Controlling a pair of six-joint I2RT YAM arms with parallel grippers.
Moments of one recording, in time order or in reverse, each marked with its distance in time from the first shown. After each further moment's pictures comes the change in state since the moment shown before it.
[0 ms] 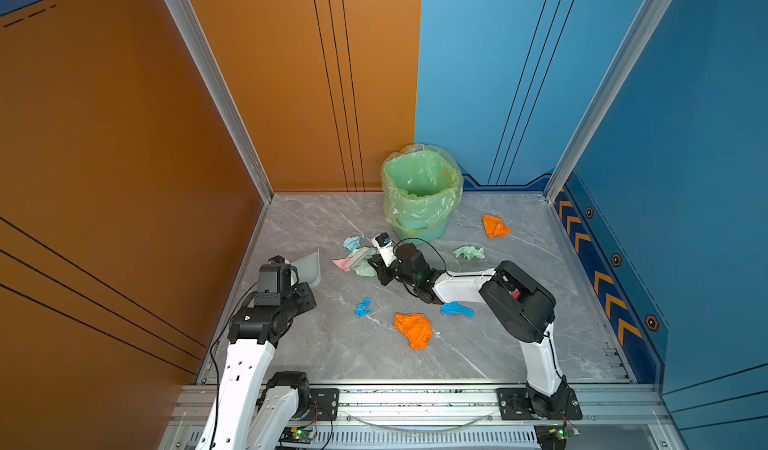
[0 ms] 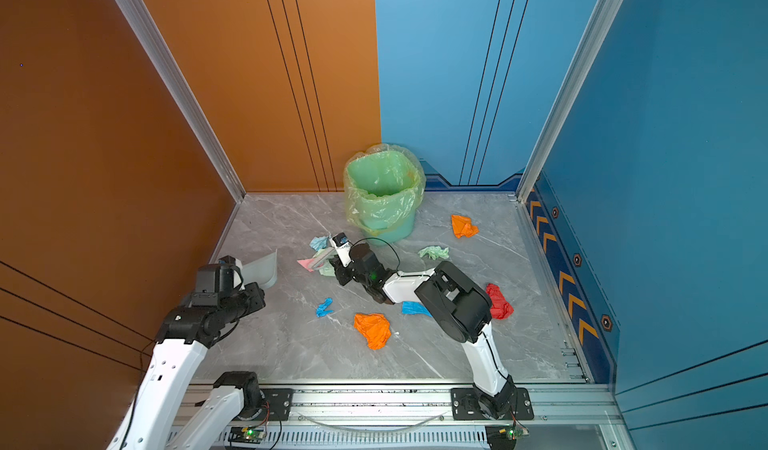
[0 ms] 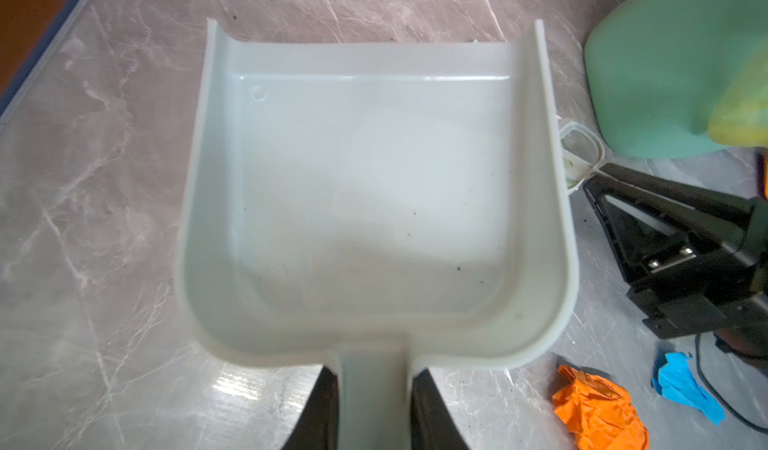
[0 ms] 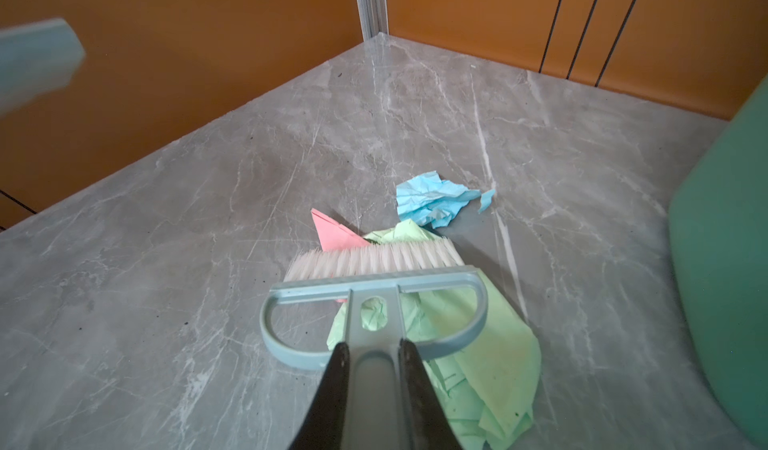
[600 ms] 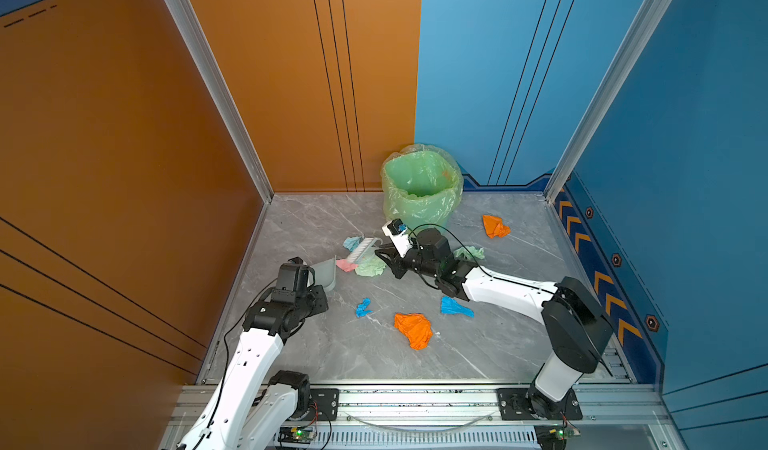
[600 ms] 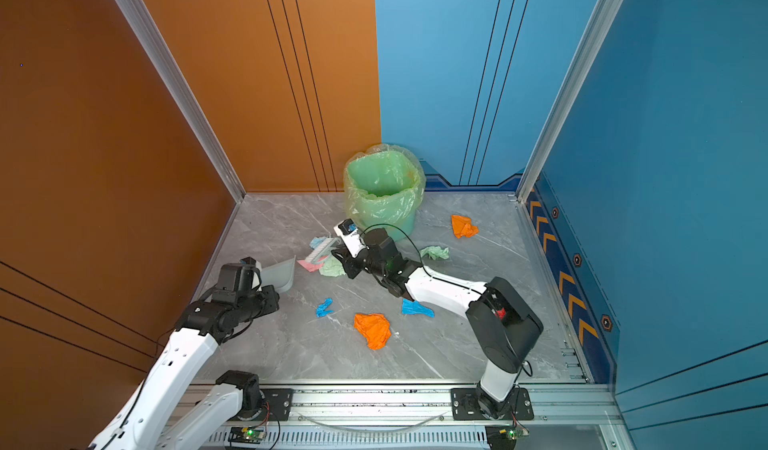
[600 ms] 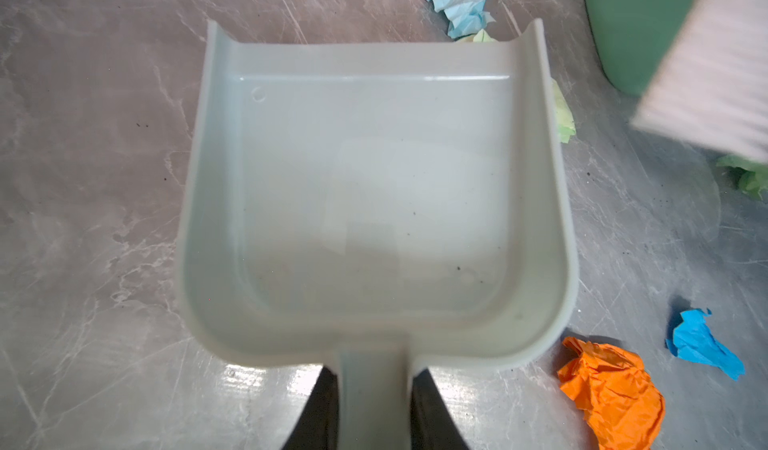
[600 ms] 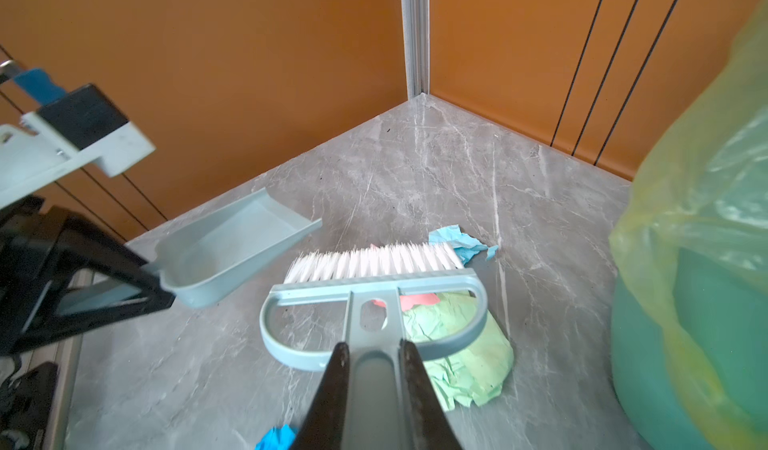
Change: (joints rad) left arm -0.107 0.071 -0.055 0.072 -0.016 -0.024; right arm -0.029 -0.370 -0.083 -0.265 -0.145 -0.063
